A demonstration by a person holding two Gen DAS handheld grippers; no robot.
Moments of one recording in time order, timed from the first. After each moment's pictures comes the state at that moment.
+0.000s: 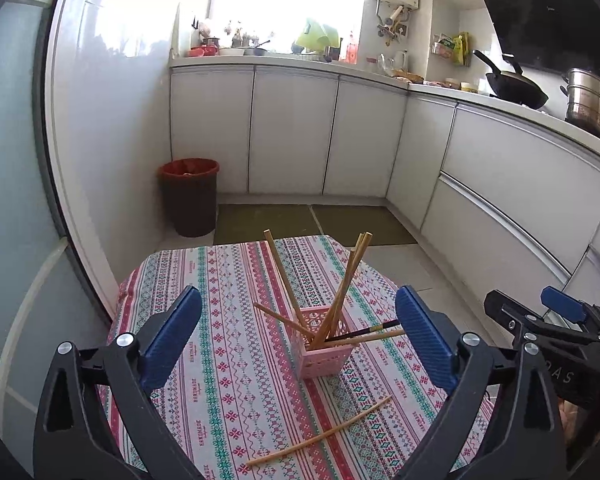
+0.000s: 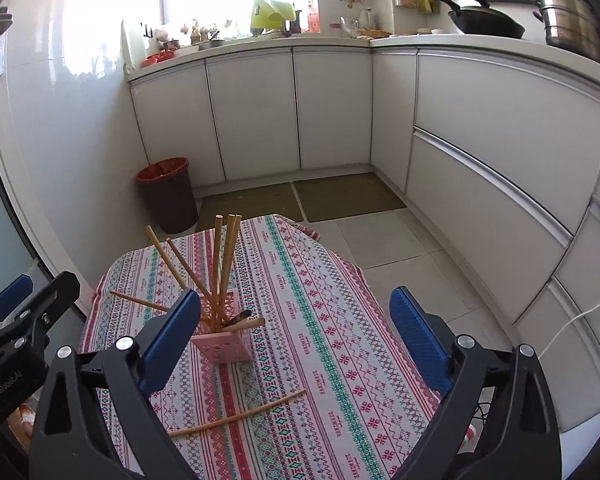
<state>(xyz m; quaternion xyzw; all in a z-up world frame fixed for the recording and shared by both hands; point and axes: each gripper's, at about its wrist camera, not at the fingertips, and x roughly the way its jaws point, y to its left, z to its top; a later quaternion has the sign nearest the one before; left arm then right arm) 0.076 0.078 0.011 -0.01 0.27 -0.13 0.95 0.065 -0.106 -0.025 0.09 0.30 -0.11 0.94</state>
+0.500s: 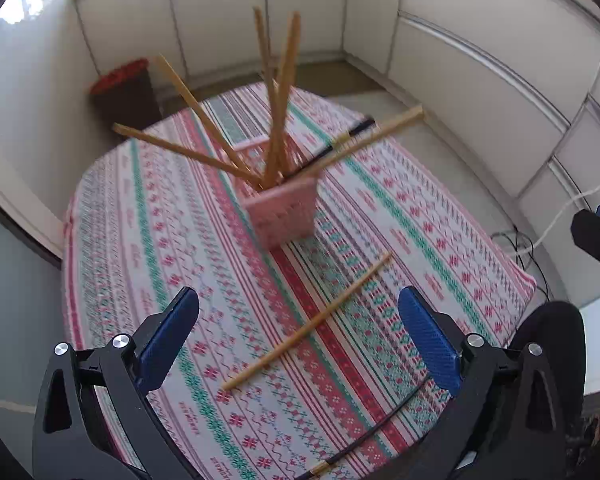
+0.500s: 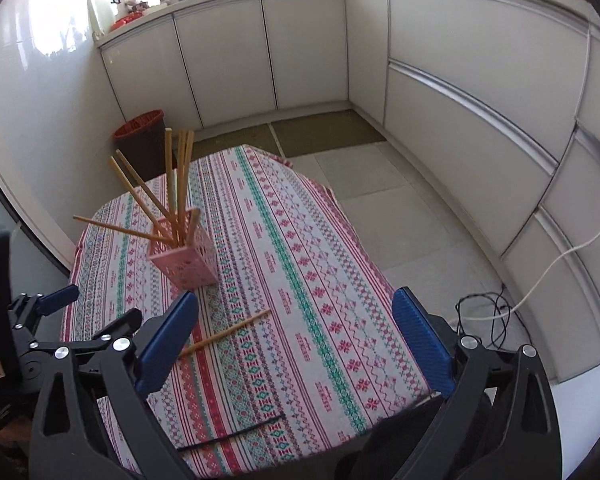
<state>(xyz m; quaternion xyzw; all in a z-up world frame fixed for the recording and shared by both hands) 0.095 0.018 -0.116 0.12 0.49 -0.21 0.84 0.026 -0.146 -0.087 0.14 0.41 -0.13 0.89</state>
